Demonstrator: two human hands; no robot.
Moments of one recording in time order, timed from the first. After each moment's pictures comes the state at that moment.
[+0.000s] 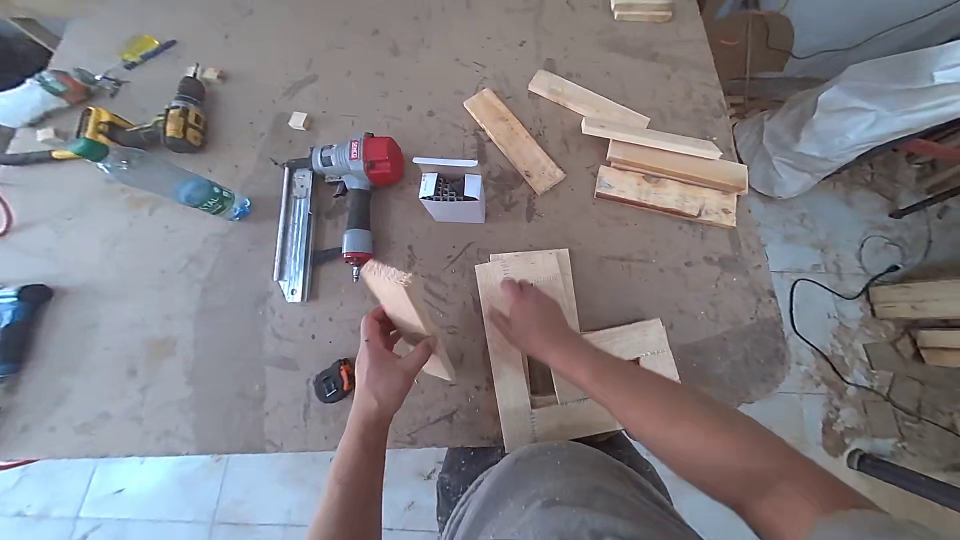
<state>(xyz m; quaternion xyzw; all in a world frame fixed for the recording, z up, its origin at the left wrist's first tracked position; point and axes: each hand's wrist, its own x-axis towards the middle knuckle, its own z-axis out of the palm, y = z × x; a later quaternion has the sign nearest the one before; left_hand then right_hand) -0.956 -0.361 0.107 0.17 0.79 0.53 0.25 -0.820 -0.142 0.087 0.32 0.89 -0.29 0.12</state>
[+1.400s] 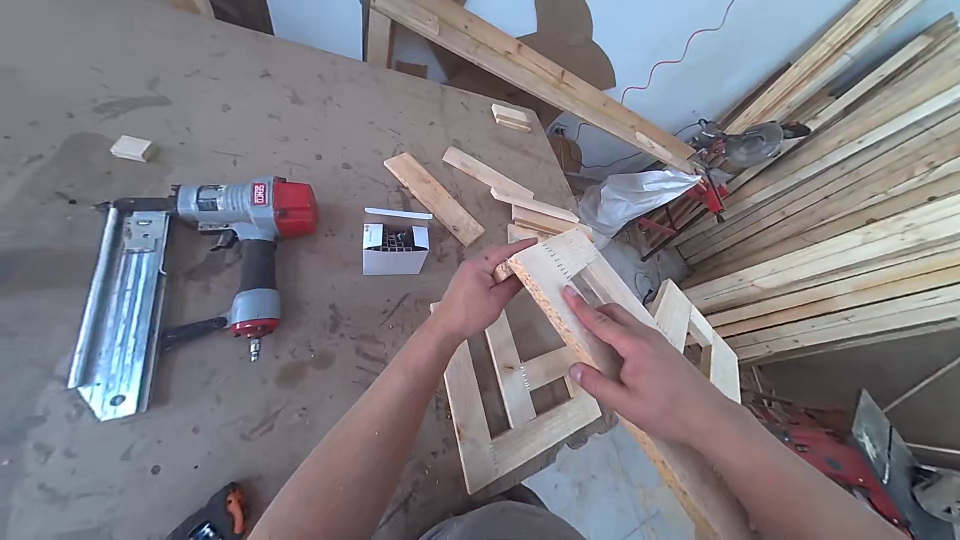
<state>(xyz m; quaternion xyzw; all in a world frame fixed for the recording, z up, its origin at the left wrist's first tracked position) -0.980 -0.182 0.182 0.52 0.47 0.60 0.37 -0.743 -0.177 0.317 0.40 0.90 -0.13 0.05</state>
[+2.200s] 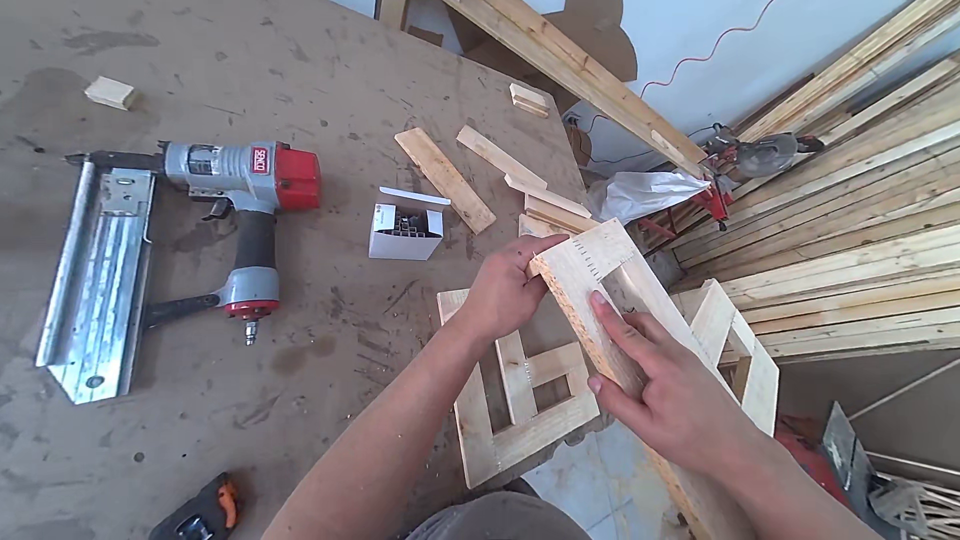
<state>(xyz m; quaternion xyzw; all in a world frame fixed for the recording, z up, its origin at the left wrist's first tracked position) -0.978 -0.173 0.178 0.51 0.47 0.64 0.33 -0.755 -0.181 0.307 0.38 0.92 -0.04 0.02</state>
